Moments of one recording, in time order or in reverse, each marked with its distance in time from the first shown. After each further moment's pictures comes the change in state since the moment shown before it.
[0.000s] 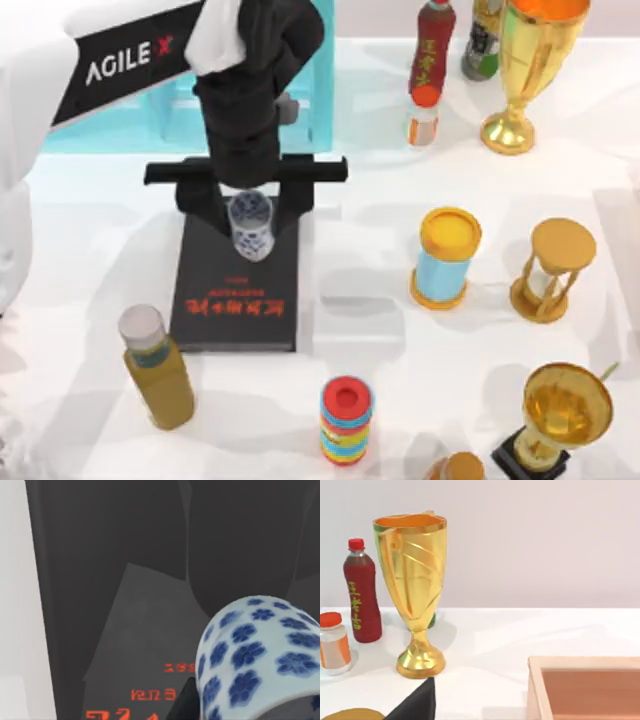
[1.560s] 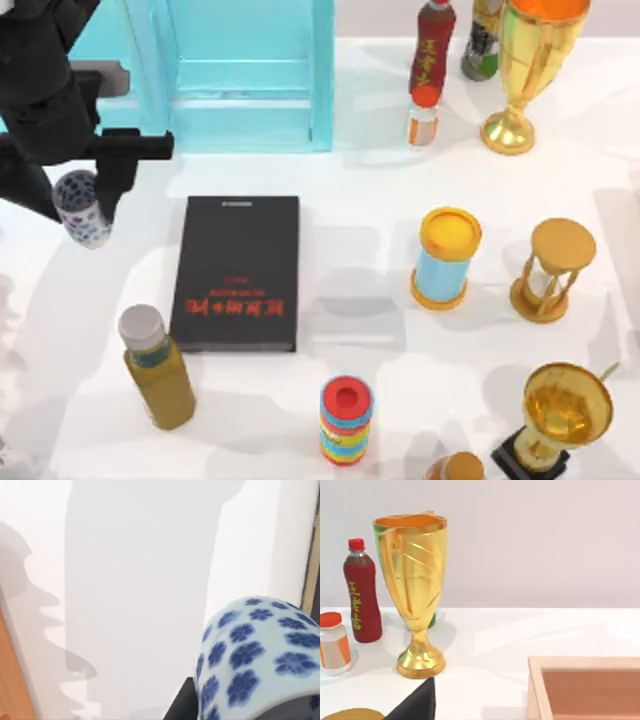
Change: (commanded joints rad) left arm 0.303 -0.311 -0.244 -0.079 0.003 0.310; right arm 0.000 0.000 0.000 0.000 0.000 0.000
